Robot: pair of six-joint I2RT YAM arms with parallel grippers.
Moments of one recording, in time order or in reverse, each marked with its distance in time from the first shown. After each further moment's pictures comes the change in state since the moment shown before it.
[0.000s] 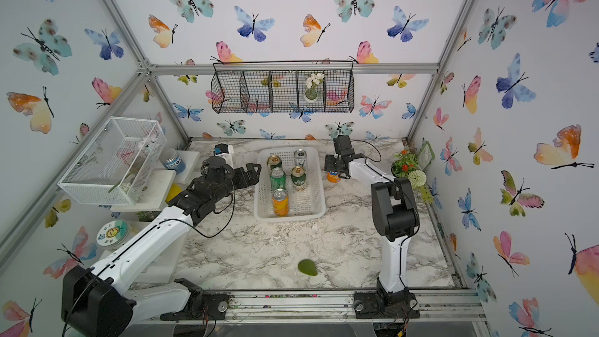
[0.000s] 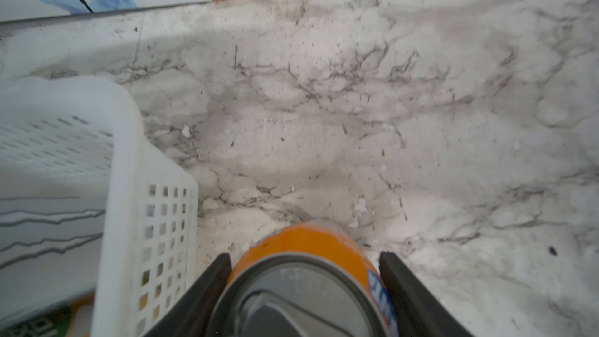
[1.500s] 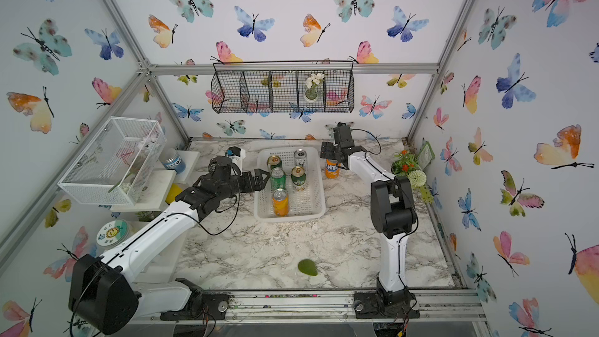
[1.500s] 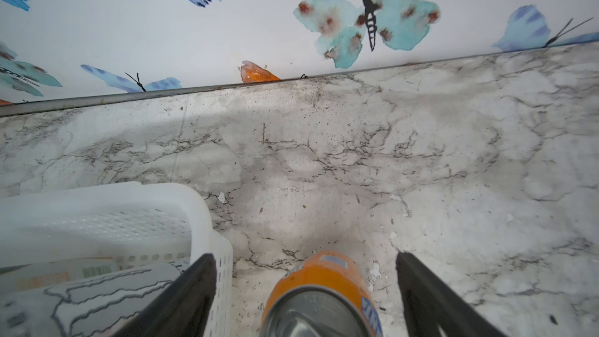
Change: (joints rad) left arm -0.014 0.076 0.029 -0.061 0.178 0.053; right arm 0.000 0.010 0.123 0.019 0.013 0.021
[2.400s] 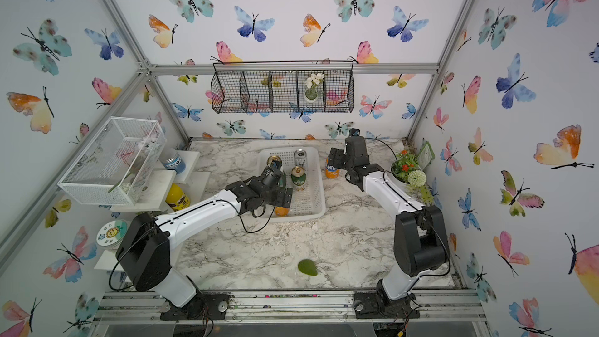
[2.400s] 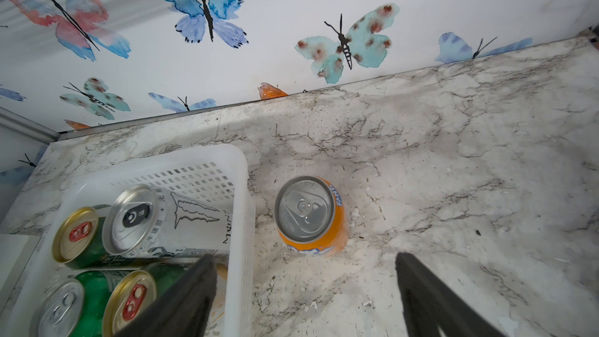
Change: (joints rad) left arm -0.283 0.343 0.193 -0.211 -0.360 0.088; right arm 0.000 -0.381 -0.403 0.154 0.003 0.049
